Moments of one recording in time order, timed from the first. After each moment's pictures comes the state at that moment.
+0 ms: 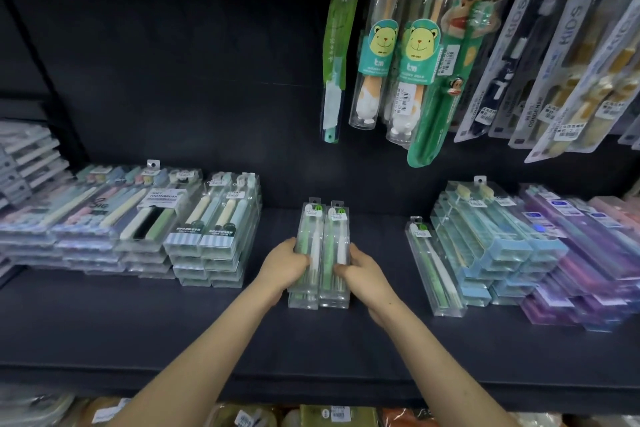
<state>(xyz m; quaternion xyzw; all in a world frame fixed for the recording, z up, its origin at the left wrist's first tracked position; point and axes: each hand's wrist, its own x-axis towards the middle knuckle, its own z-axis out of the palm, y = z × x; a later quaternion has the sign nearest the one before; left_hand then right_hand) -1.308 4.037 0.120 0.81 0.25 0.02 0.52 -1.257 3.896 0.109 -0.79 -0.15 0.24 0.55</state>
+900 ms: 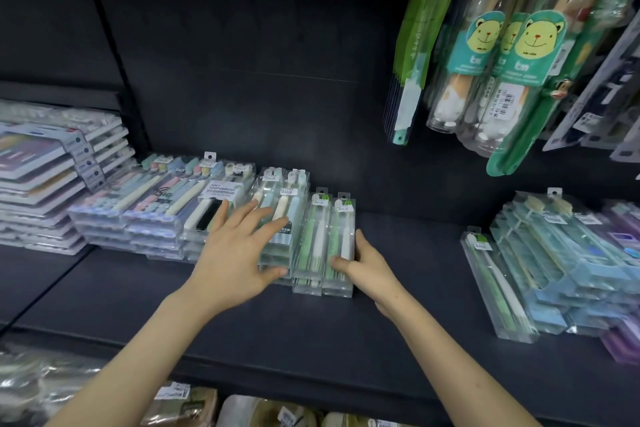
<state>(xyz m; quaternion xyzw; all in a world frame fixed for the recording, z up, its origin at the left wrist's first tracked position) -1.405 4.141 0.147 0.98 0.09 0.20 0.02 -1.258 3.970 0.100 -0.79 -0.22 0.26 0.51</state>
